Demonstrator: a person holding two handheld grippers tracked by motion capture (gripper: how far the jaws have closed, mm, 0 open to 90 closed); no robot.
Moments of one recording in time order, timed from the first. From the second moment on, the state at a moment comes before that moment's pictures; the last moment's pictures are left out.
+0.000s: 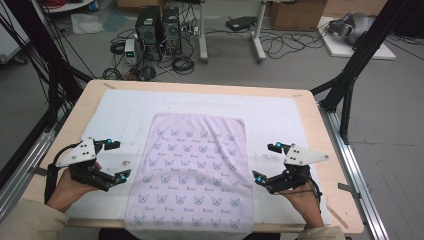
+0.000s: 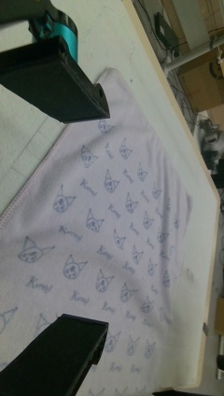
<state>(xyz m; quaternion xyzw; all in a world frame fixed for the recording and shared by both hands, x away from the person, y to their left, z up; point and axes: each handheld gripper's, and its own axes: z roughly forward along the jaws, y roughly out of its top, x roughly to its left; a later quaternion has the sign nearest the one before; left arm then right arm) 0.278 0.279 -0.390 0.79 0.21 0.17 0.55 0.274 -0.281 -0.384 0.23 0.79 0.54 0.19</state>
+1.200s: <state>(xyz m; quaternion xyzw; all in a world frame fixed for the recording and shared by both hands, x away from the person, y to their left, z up) 0.288 0.295 -0.376 0.78 0.22 0.20 0.55 0.285 -0.289 -0.376 0.26 0.77 0.55 0.20</state>
